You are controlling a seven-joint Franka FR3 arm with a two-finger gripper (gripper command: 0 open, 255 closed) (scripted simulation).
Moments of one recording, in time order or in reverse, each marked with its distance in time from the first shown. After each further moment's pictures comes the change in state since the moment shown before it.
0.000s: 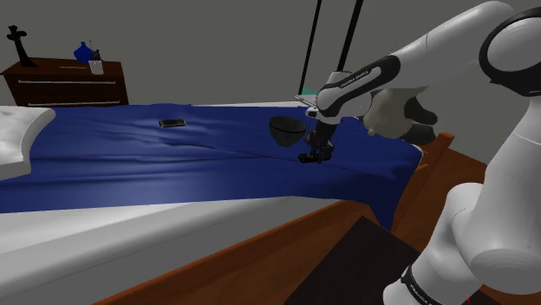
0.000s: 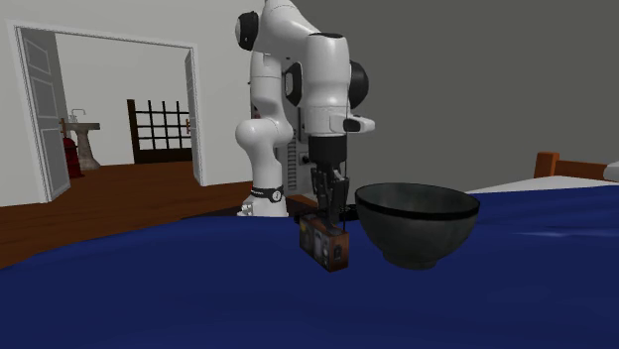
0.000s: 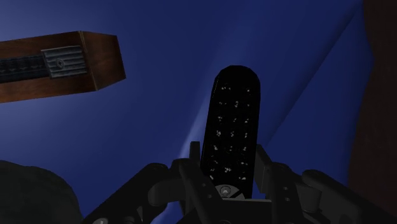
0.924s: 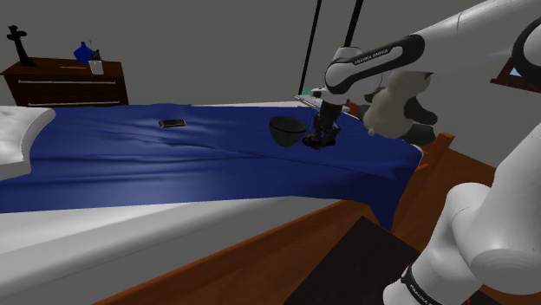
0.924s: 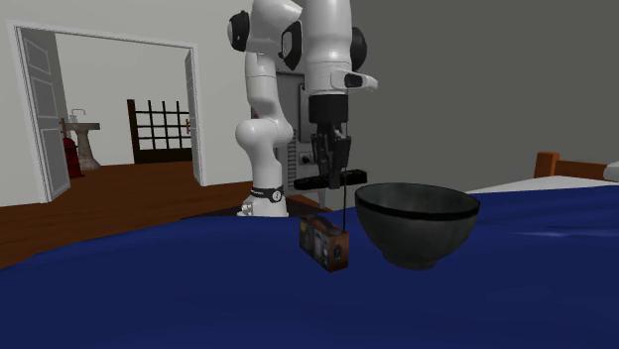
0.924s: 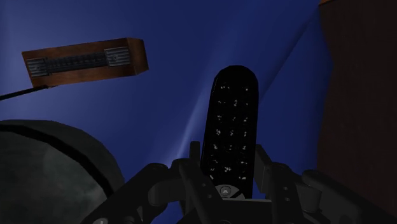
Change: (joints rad) arm 0.003 -0.111 0.009 0.098 -0.085 -0.187 0.066
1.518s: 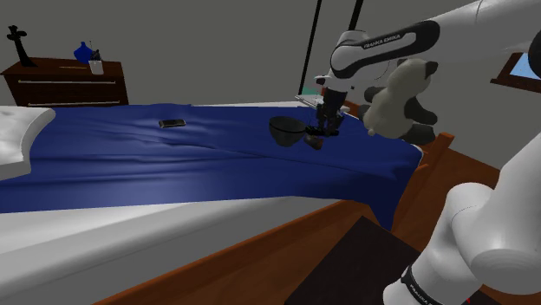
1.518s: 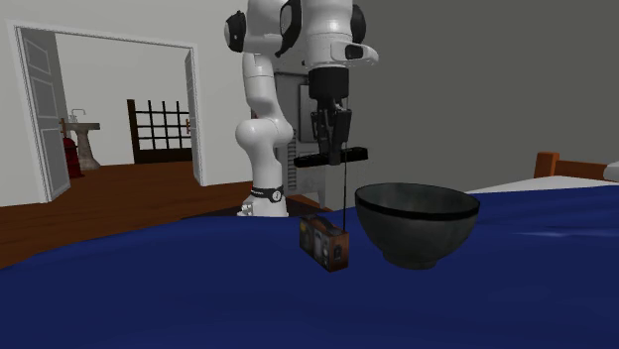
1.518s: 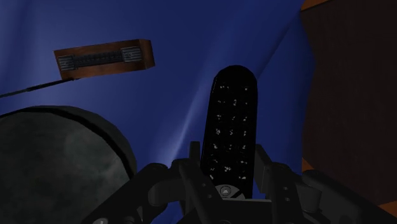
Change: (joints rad) arm 0.001 -0.052 0.014 0.073 -0.030 -0.116 0.027
